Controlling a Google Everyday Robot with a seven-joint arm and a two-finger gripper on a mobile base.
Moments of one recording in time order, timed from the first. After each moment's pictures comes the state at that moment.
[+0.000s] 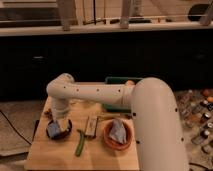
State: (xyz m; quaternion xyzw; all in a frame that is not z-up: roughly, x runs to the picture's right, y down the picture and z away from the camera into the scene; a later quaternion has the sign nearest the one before) arm -0.246 0.187 0.761 -0.37 -0.27 -0.27 0.85
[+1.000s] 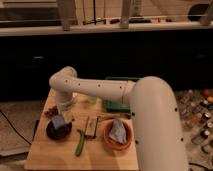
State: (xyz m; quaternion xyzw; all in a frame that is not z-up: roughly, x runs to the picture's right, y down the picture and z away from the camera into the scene) arm -0.232 0.143 0.781 -0.35 -0.24 -0.27 0.86
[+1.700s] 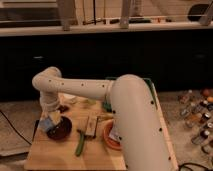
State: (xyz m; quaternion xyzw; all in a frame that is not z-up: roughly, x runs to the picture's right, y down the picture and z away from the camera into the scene) arm -0.292 0.171 0.762 -0.36 -0.28 -0.36 0.82
